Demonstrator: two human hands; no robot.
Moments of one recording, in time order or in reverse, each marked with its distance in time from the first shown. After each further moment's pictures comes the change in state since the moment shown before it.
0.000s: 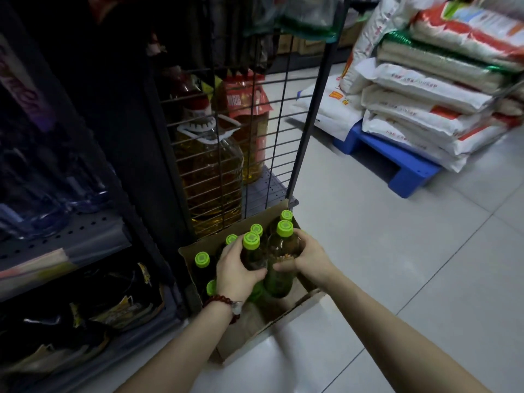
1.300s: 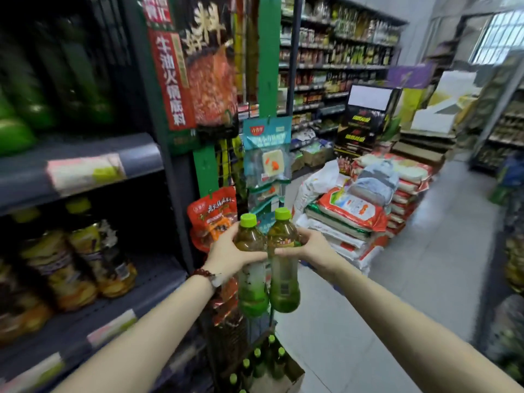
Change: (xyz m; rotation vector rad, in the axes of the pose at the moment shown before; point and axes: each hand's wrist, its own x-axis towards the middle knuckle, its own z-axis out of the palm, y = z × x) left_hand -0.078 0.629 -0.439 -0.162 -0.236 0.357; right_hand -0.321 -0.662 -0.227 0.232 0.050 -0.294
